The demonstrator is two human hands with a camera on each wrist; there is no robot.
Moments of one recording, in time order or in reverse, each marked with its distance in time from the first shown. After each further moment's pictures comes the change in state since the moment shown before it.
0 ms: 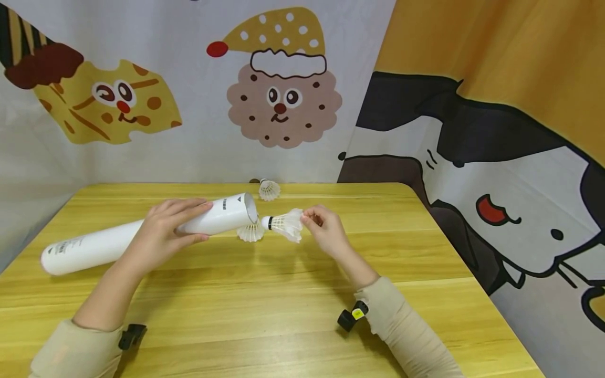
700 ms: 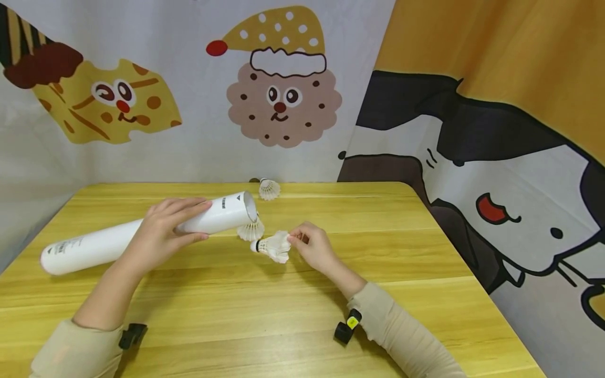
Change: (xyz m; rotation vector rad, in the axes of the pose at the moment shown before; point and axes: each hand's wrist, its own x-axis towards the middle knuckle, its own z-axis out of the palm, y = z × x) left_hand 0.000 0.001 -0.001 -0.009 -0.003 -0.015; right_hand -0.022 0.031 0.031 -0.104 -0.117 -0.072
